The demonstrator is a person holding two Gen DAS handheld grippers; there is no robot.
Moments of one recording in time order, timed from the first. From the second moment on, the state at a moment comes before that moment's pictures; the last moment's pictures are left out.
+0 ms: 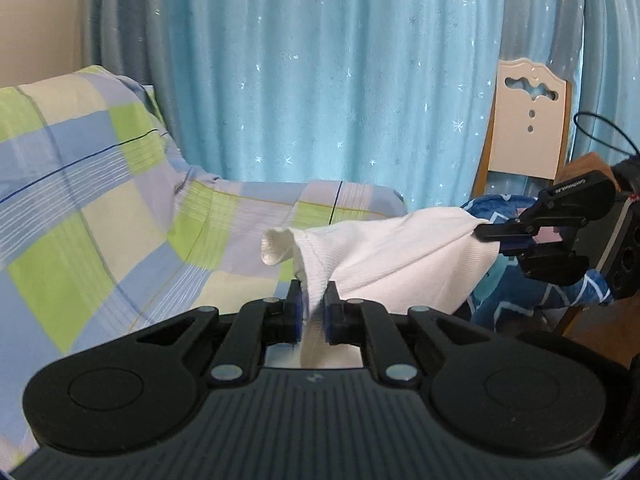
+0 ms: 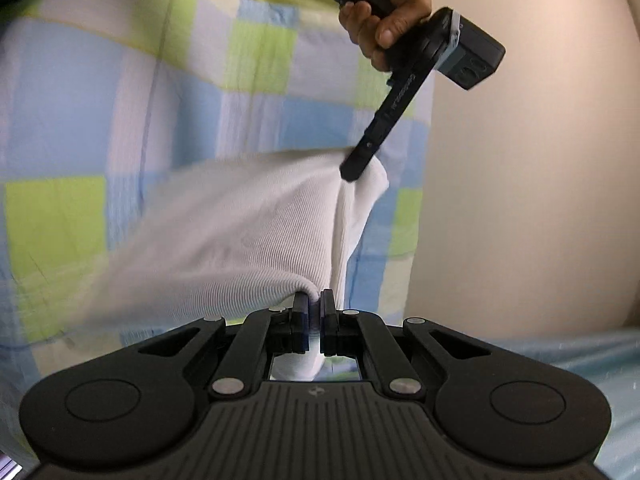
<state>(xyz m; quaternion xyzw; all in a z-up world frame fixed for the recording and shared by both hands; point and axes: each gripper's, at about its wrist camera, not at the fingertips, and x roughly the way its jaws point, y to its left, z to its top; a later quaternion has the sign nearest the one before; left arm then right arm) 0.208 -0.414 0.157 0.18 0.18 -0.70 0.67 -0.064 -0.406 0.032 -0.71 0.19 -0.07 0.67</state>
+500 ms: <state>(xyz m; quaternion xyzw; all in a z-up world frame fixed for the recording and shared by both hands) 0.178 -0.287 0.017 0.19 0.30 -0.64 0.68 -0.082 -0.308 -0.076 -0.60 0.23 0.10 0.76</state>
